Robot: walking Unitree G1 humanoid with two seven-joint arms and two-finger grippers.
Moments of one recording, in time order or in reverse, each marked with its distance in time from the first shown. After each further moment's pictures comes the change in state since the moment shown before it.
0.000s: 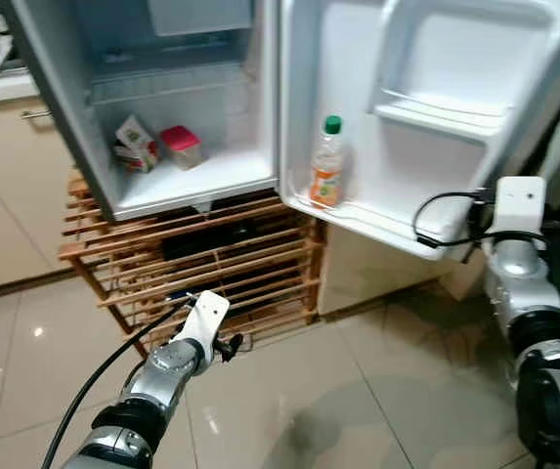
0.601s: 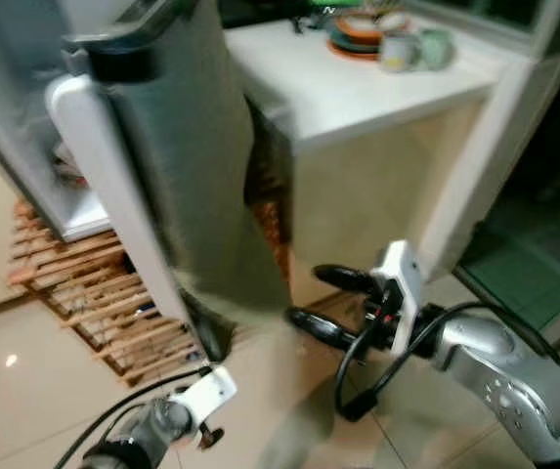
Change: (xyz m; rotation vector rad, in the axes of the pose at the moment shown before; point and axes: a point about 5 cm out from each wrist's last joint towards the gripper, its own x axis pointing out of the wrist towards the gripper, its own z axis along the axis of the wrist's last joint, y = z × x) left arm -0.006 -0.035 -0.060 0.356 0.227 -0.254; right arm -0.119 0.064 -0.001 0.245 0.090 1.057
